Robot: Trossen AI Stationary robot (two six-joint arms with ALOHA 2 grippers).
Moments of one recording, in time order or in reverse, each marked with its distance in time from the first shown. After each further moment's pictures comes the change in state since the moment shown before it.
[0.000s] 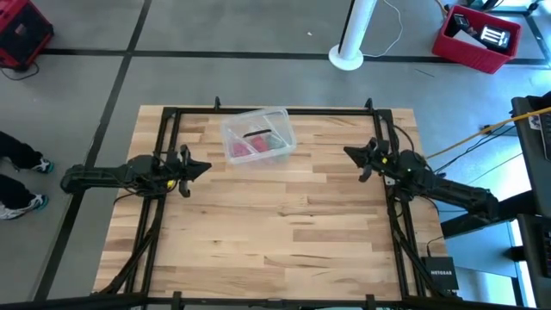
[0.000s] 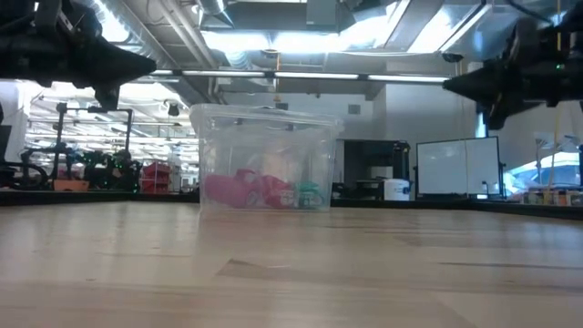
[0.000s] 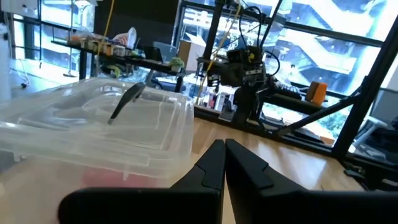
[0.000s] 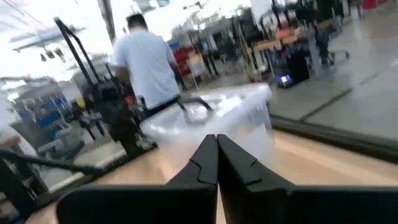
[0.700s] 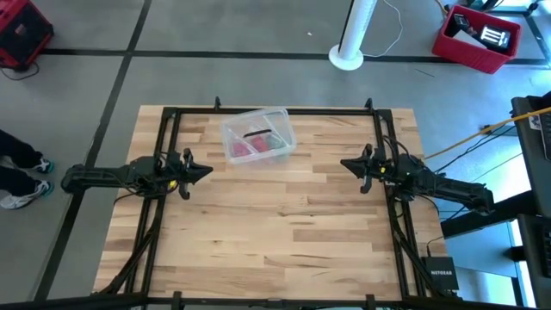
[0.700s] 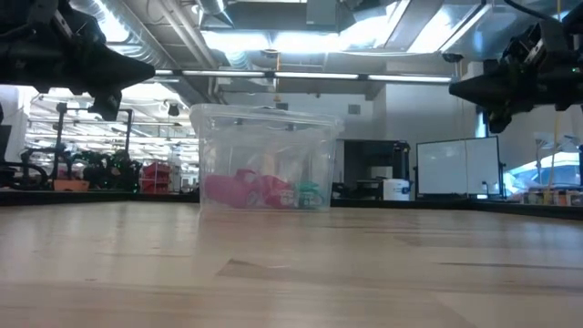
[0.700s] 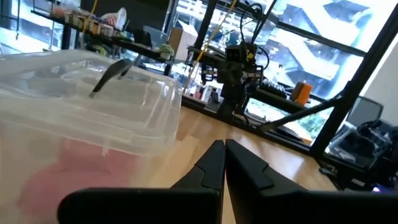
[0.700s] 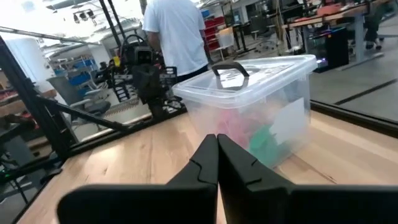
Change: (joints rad) left arm -0.010 0.002 -0.027 0.000 0.043 -0.109; right arm 0.124 -0.079 -0.002 -0.153 -0.032 -0.074
